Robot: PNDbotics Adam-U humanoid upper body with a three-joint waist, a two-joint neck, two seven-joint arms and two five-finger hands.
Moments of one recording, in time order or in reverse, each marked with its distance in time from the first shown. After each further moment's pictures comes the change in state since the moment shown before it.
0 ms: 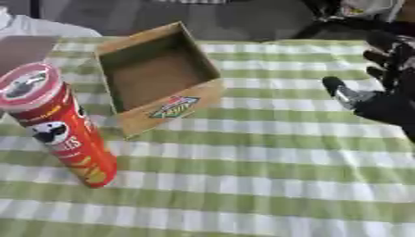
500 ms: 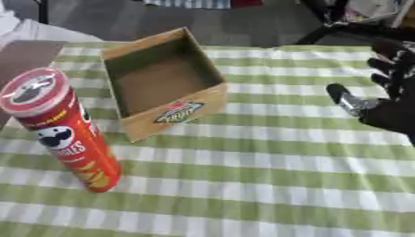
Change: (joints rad) left arm 0.019 0.004 0.000 -0.008 -0.001 0.004 -0.004; right arm 0.000 0.000 0.000 0.000 0.000 0.001 0.001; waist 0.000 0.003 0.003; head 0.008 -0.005
